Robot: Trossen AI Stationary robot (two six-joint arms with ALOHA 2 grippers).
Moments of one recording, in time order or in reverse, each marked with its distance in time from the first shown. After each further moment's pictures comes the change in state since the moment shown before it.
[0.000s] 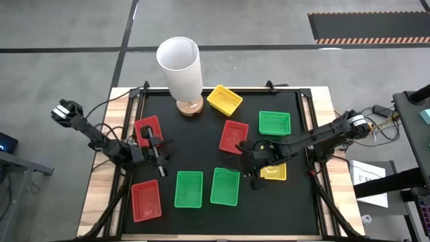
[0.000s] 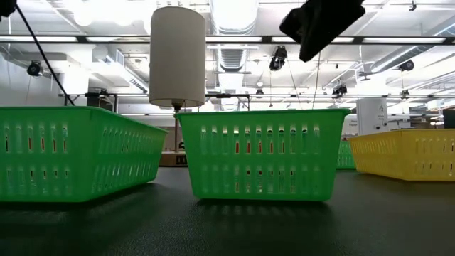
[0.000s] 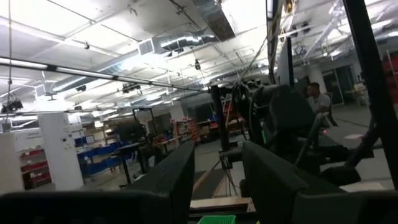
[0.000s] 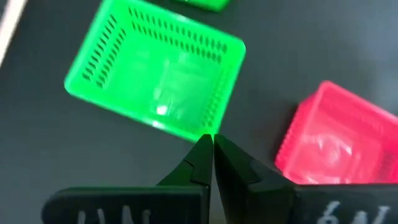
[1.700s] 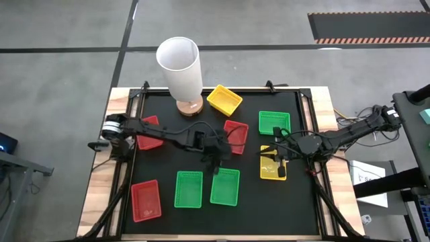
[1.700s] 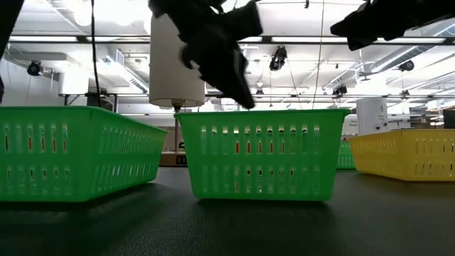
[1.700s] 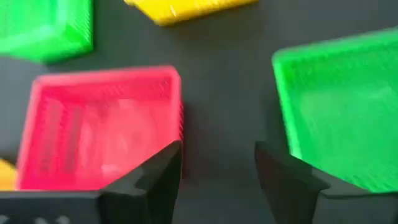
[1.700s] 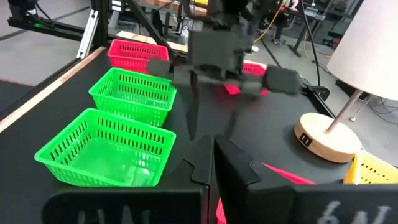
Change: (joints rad) left arm 0.525 0.848 0.975 -1.589 0.690 -0.391; right arm 0.031 -0.744 -0.846 0.890 0.218 -0.144
